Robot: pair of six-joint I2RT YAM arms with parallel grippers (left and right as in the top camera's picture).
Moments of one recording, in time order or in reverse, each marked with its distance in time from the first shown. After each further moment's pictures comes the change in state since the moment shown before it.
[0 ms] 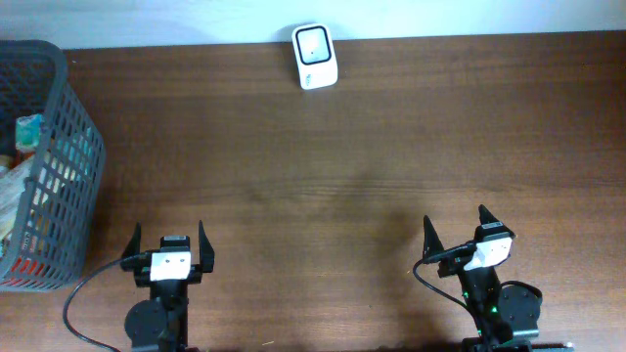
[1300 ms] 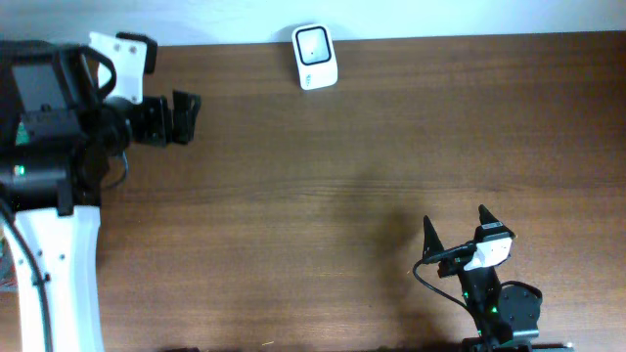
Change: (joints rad) left arm 0.000 1.405 1.732 -0.932 0.339 -0.121; right arm 0.000 -0.001 0.000 0.000 0.000 0.000
